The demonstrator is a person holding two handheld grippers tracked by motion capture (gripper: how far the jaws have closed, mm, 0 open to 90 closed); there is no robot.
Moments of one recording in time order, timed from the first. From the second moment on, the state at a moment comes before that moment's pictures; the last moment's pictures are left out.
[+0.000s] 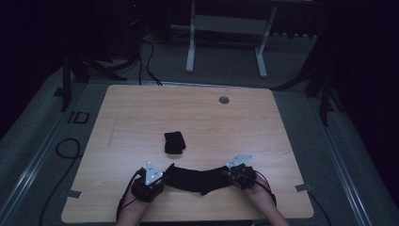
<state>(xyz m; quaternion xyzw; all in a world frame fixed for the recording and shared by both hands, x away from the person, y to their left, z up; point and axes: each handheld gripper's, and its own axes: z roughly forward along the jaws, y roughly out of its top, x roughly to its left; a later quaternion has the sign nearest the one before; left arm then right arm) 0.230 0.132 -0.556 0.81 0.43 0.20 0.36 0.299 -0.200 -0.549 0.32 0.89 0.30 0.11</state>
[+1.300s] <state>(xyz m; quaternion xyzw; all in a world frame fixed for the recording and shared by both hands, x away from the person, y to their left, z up) 0.251 0.136 -0.564 0.86 0.35 0.14 0.35 0.301 -0.196 -0.549 0.30 0.90 0.30 0.12</state>
